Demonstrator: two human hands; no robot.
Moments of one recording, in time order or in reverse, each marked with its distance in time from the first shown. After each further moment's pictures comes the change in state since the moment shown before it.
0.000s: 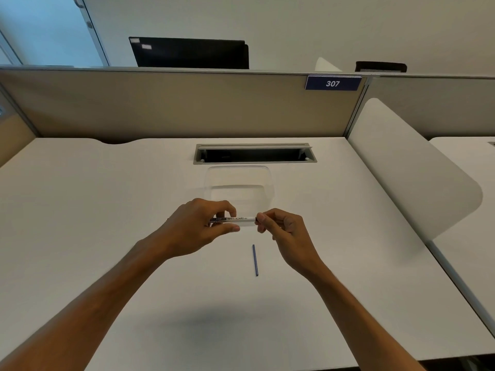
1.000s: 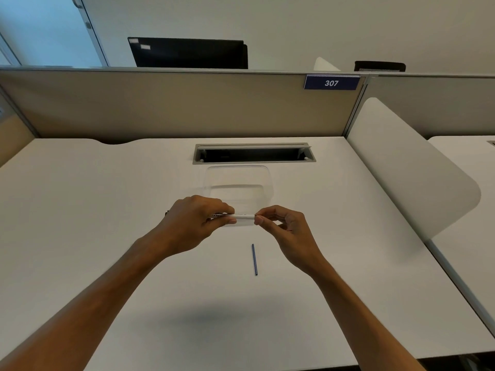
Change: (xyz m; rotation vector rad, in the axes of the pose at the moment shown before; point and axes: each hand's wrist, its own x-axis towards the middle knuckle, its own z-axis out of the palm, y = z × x) left_hand 0.001 -0.005 -0.001 0.076 0.078 0.057; right_hand 0.000 -0.004 -0.007 -0.045 -0.001 -0.008
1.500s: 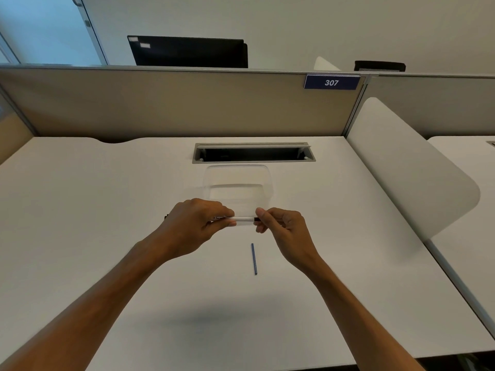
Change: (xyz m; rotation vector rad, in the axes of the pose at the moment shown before) left_hand -0.004 -0.003 0.004 0.020 -0.032 0.015; right_hand 0.002 0.001 0.005 0.013 0.039 0.029
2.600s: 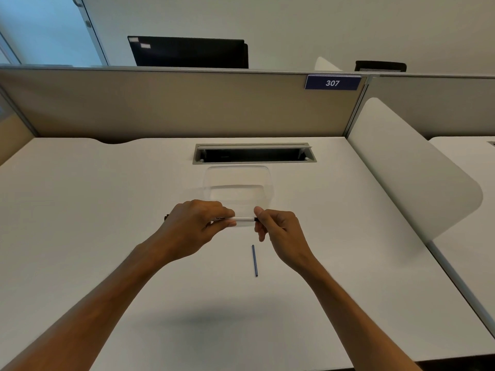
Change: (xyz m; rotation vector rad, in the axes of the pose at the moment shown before) left_hand 0.001 -0.001 0.002 0.026 0.035 0.019; right_hand 0.005 -0.002 0.010 0.041 -0.030 0.026
